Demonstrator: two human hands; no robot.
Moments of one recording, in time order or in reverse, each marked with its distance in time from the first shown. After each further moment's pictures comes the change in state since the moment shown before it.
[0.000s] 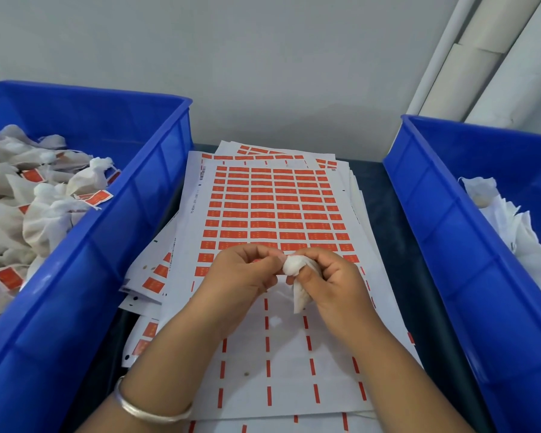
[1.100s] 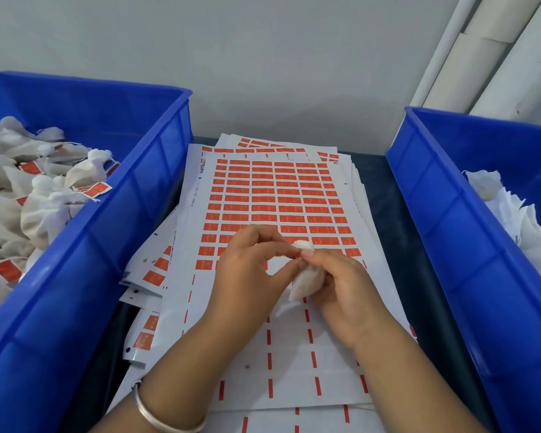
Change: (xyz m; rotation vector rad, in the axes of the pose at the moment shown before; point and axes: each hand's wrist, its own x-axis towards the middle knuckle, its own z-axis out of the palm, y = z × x) left_hand -0.008 -0.013 0.010 0.723 0.247 0.710; right_hand 0.002 -0.006 0.000 0.624 0.037 0.323
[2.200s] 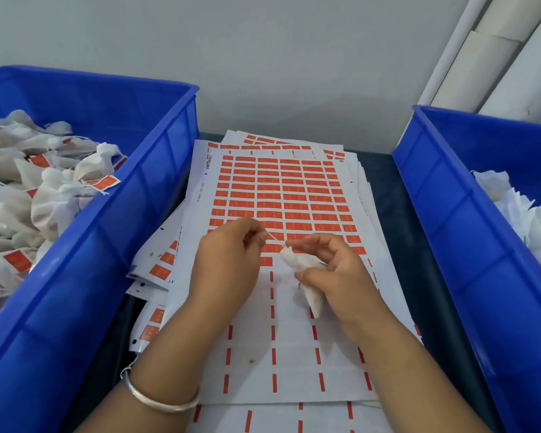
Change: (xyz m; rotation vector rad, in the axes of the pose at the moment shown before) left_hand 0.016 -0.022 -0.010 0.086 -0.038 -0.375; right_hand 0.005 0.009 -0.004 -0.478 0.016 -0.102
